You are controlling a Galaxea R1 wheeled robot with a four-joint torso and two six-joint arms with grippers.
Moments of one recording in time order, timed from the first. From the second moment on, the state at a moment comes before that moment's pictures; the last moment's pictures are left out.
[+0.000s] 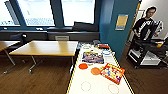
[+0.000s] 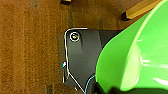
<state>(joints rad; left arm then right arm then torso) 1.39 2.46 -2.13 0.78 -0.07 -0.76 -1.55 2.79 -2.41 -0.30 0.13 0.34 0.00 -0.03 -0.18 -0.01</state>
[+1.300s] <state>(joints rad) 1.46 2.69 -2.46 0.82 -0.08 -0.76 -1.57 2.88 -2.56 -0.33 0.11 0.34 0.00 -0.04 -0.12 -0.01</state>
